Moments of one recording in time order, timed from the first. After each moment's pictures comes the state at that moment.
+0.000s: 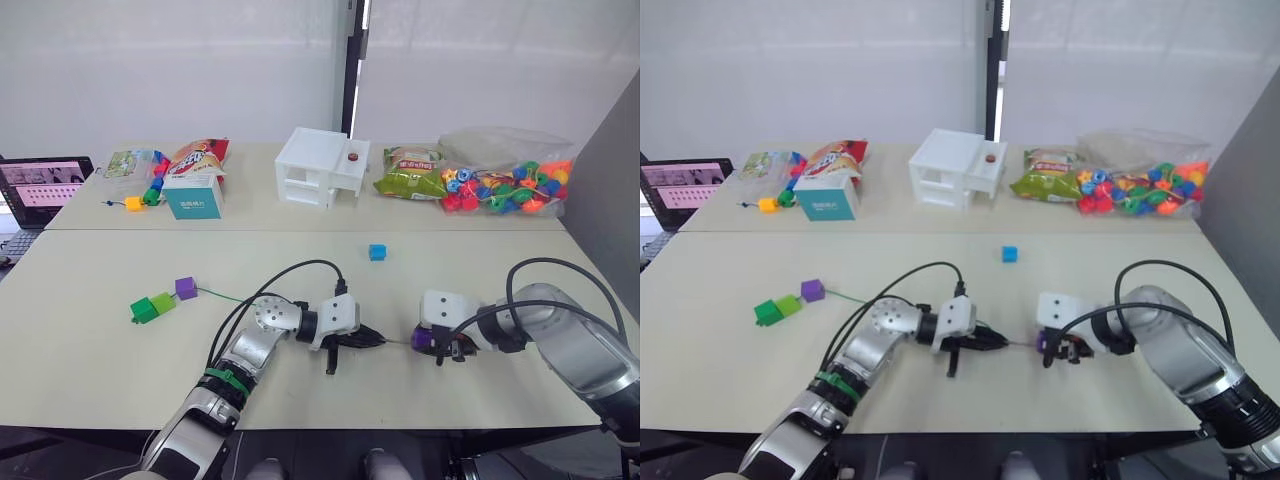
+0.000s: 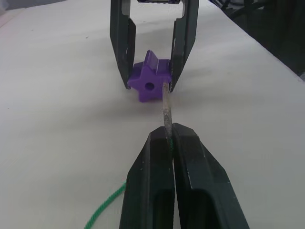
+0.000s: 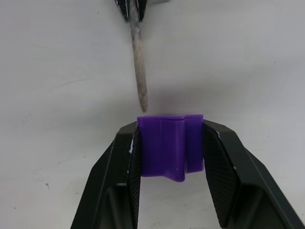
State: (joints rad) left arm -0.61 0.17 -0.37 0.45 -0.05 -0.14 -1.19; right arm -0.43 -1.00 0.32 -0.31 0.07 0.61 1.14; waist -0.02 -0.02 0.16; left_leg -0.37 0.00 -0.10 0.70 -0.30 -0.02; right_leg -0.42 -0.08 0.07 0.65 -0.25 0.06
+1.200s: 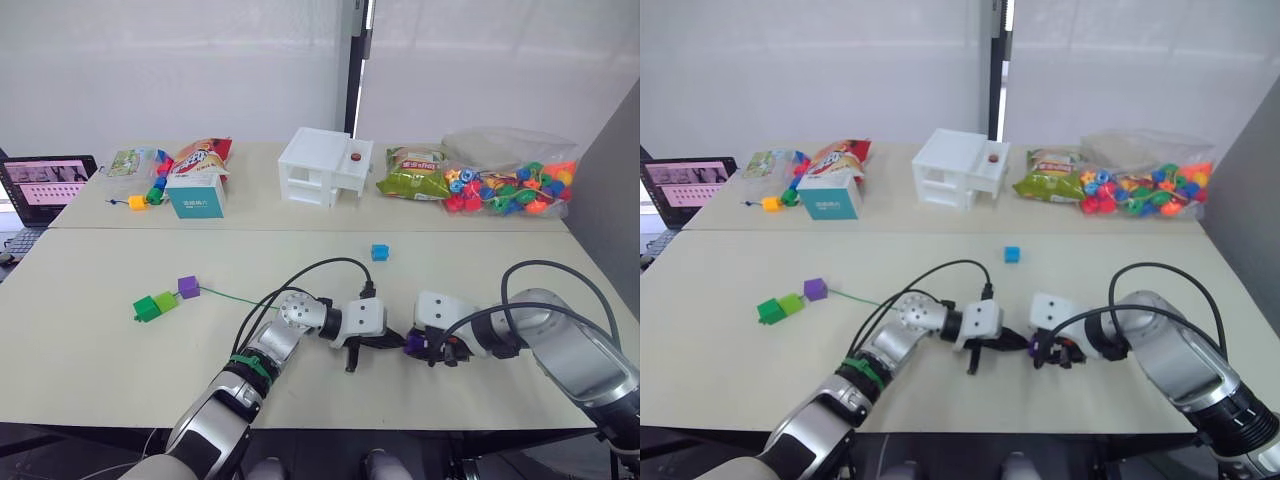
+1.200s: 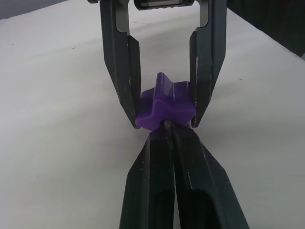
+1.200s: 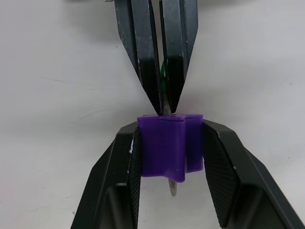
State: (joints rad) left arm -0.73 0.07 -0.41 0.64 0.04 -0.26 -1.16; right arm -0.41 -0.96 0.30 -0.39 0.10 0.73 1.11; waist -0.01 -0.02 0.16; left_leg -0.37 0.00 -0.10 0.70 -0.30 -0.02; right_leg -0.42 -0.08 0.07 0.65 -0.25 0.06
